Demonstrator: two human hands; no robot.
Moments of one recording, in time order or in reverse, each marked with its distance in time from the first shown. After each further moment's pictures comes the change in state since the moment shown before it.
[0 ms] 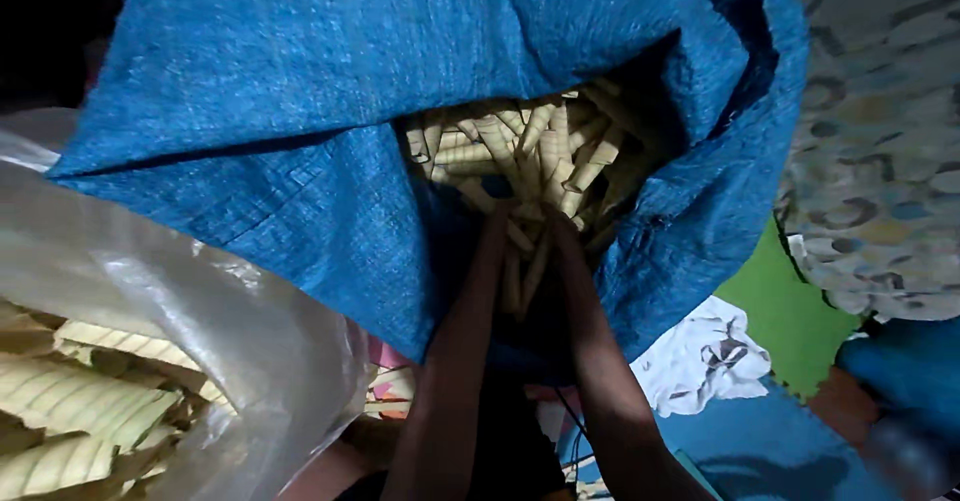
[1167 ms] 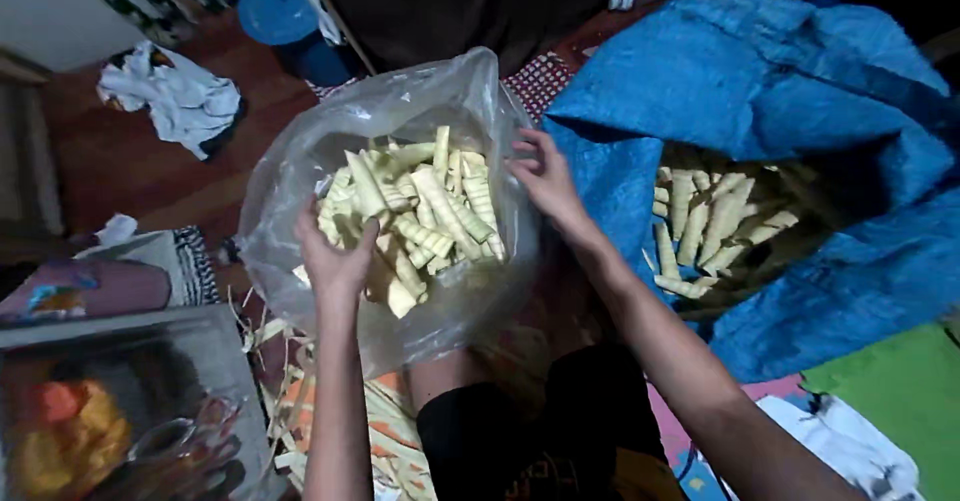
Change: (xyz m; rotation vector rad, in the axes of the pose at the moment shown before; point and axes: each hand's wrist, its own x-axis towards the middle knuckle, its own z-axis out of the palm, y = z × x) left_hand -0.346 -0.037 -0.460 0.321 0.985 0.885; right_hand -0.266 -0.046 0.251 -0.261 -0.729 -1.081
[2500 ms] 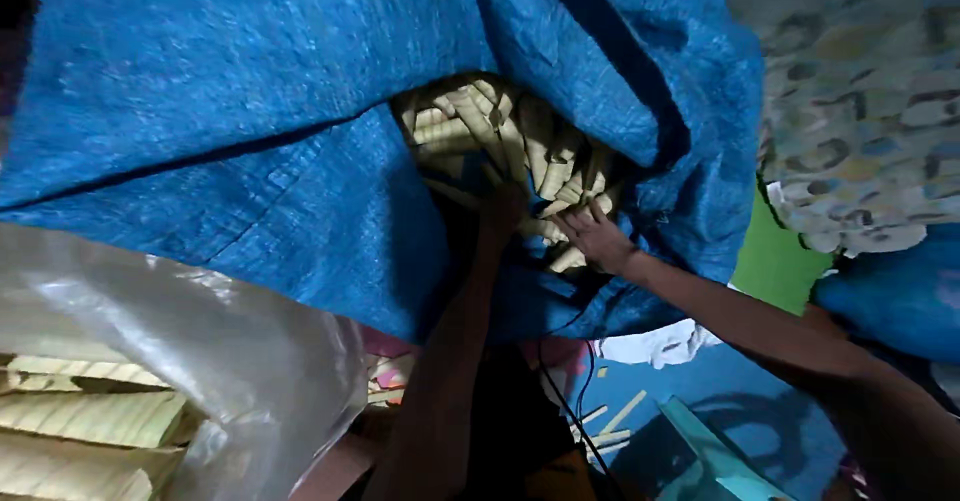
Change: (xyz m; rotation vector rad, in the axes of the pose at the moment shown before) left_hand -0.181 0.097 0.543 0.291 -1.221 0.745; right_hand -0.236 0.272 -0.340 -1.263 -0.676 0.540
